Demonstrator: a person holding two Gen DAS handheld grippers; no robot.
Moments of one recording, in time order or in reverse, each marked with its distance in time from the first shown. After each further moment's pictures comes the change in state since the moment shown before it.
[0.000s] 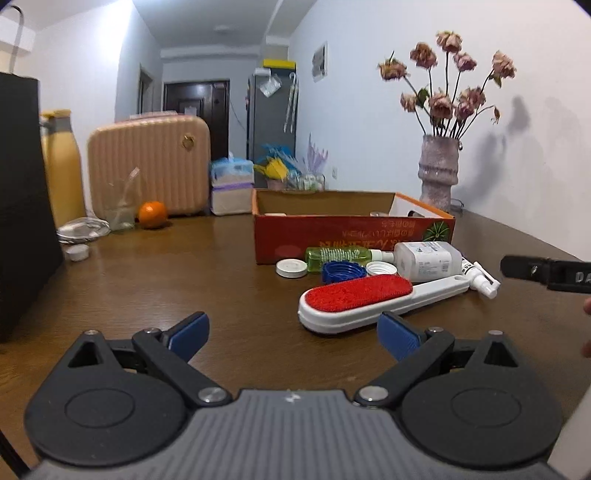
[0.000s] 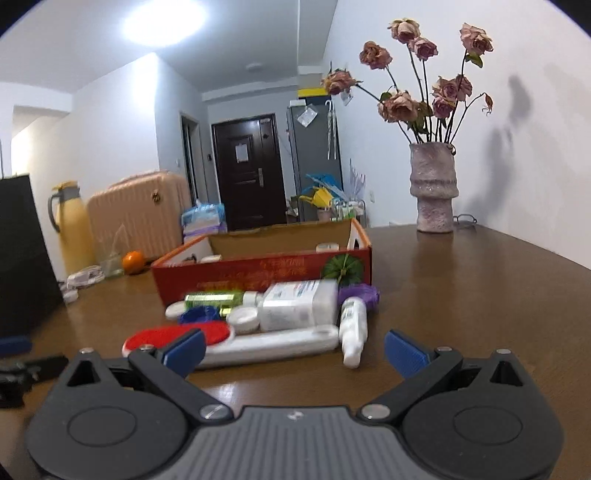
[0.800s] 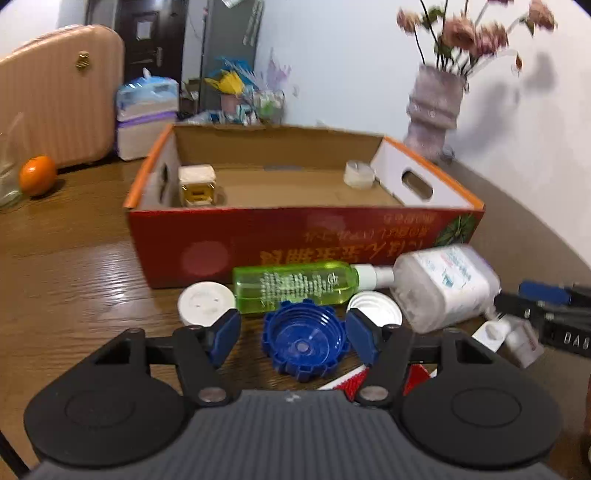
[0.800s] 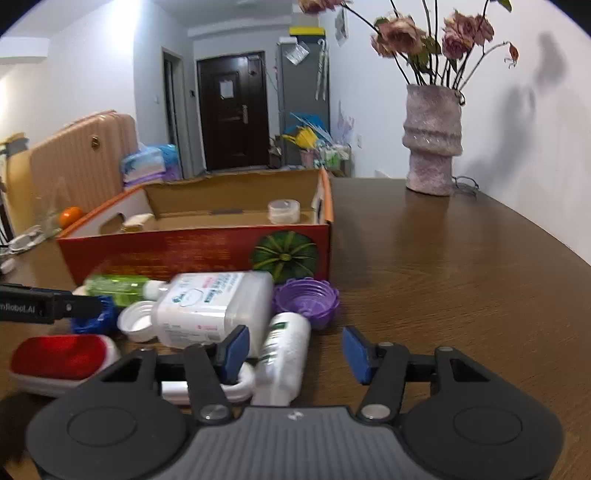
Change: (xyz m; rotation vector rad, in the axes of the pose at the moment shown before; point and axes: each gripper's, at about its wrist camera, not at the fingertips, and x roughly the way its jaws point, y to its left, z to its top) left arm 0.195 -0.027 0.072 -0.007 0.315 -0.158; right arm 0.128 -0.058 0.032 -0.058 0.255 -0.094
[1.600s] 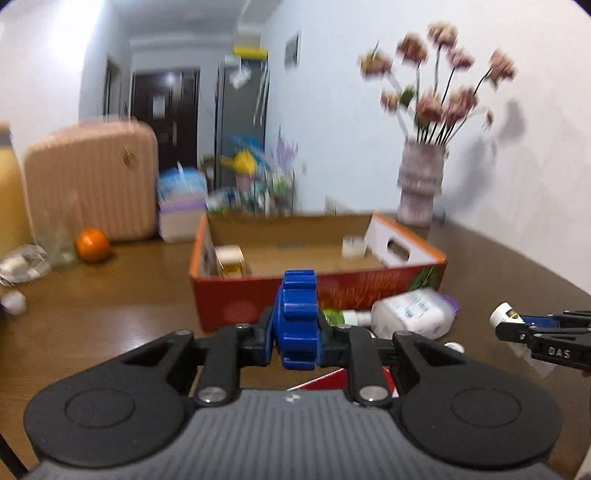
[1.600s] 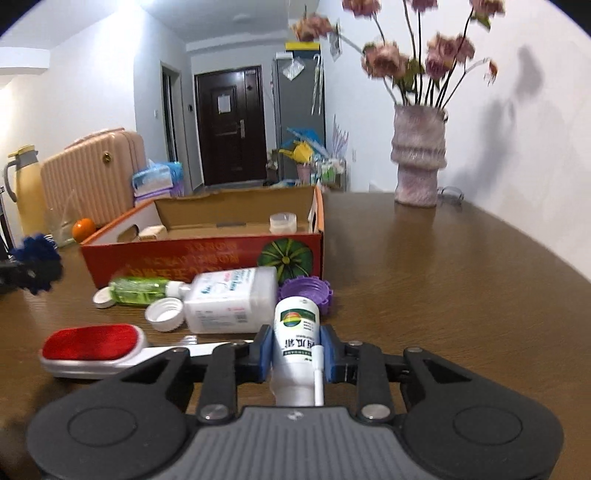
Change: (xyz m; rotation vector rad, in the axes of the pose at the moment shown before) left arm -0.124 -0.016 -0.032 0.054 -0.310 0.085; right arm -0.076 0.013 -0.019 0.002 -0.092 -0.013
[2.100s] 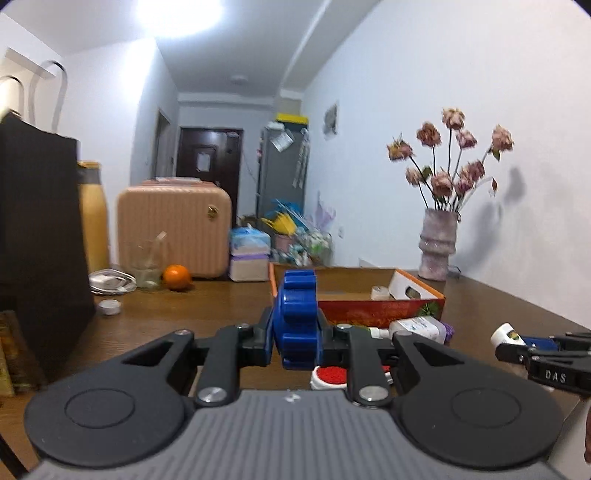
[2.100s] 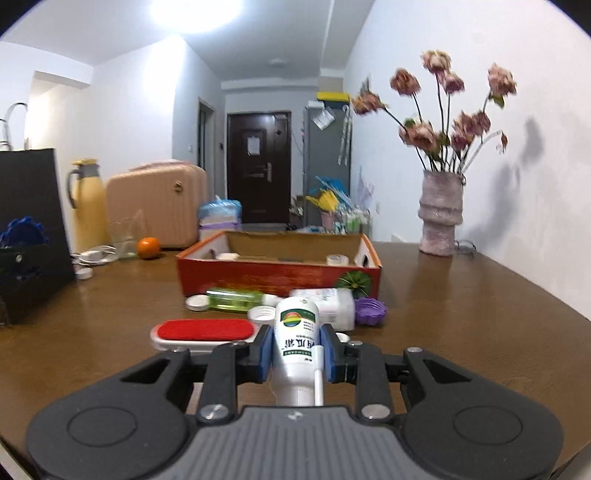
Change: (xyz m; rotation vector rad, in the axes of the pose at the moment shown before) left arm -0.161 0.021 -0.042 -0.070 -0.206 0.118; right arm -0.124 0.077 -0.042 -0.069 -0.176 0.070
